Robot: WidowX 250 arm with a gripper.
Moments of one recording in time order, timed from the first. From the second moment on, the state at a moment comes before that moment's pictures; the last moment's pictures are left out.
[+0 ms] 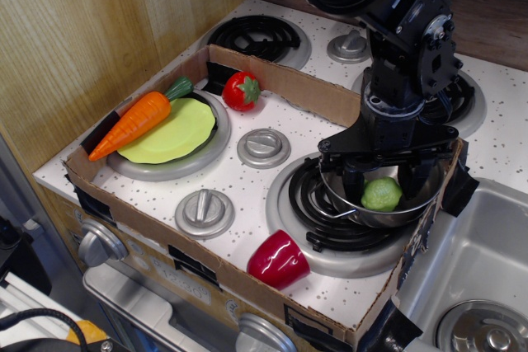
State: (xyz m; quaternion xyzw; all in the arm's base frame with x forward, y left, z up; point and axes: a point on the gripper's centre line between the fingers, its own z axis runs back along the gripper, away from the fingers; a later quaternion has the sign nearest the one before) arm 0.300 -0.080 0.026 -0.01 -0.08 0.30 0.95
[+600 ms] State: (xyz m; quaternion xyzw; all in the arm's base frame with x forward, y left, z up) arm 0.308 -0.074 0.049 0.00 -0.08 0.36 0.93
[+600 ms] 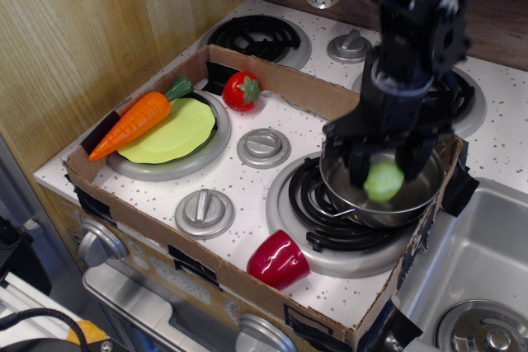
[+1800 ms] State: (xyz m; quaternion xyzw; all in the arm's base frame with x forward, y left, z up) arm 0.265 0.056 0.034 0.01 -0.06 0.36 0.93
